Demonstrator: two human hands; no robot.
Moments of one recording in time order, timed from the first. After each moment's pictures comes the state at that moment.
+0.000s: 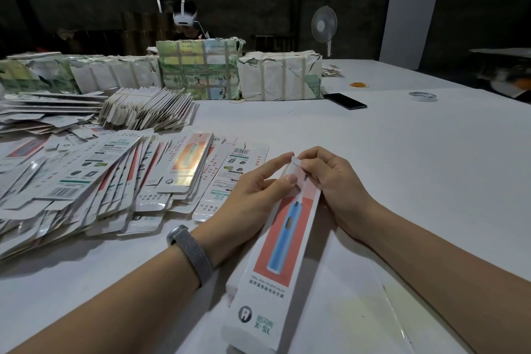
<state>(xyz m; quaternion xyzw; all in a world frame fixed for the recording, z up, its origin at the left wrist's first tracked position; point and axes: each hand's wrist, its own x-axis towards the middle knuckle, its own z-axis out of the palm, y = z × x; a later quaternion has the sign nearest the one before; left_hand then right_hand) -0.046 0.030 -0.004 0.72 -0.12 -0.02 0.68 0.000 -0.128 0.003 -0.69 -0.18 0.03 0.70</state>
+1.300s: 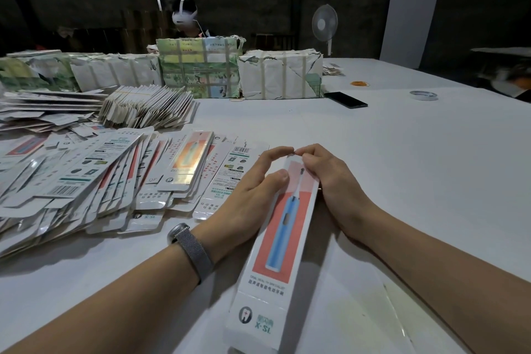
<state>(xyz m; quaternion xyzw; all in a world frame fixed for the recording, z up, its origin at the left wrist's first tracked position) -0.042 0.032 -0.006 0.79 -0.14 0.05 0.59 0.001 -0.127 -0.004 -0.70 -0.23 0.01 0.68</state>
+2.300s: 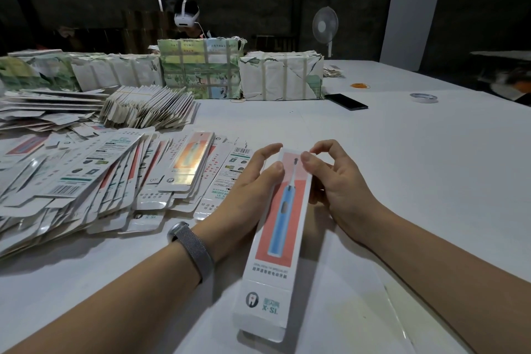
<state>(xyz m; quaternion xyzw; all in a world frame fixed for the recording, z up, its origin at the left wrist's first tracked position) -0.042 0.032 -0.005 0.73 -0.08 0.03 0.67 0.001 -0.133 -0.006 -0.66 -0.20 0.03 0.72</state>
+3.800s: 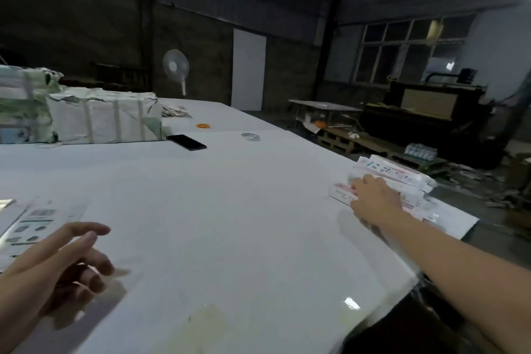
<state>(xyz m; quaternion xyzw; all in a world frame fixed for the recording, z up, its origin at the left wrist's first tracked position) -0.017 0.063 -0.054 0.73 -0.08 0.01 0.67 -0.026 -0.507 0.036 -0.96 0.22 -0.13 -0.11</state>
